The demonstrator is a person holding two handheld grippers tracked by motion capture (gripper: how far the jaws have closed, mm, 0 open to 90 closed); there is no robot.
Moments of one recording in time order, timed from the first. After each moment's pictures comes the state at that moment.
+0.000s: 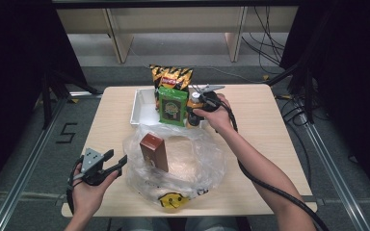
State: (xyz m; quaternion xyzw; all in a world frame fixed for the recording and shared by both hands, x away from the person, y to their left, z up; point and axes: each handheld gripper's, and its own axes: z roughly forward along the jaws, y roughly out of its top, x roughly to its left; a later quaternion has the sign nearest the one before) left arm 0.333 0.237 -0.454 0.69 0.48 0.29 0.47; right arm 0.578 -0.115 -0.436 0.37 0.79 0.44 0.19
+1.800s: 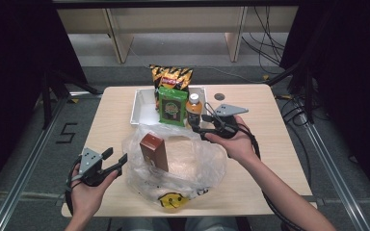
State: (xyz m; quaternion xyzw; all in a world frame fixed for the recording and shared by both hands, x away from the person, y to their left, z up) left arm 0.328 0.235 -0.446 0.67 0.47 0.30 0.49; right arm 0.443 -0.143 -0.391 0.32 0.78 0.51 0.17
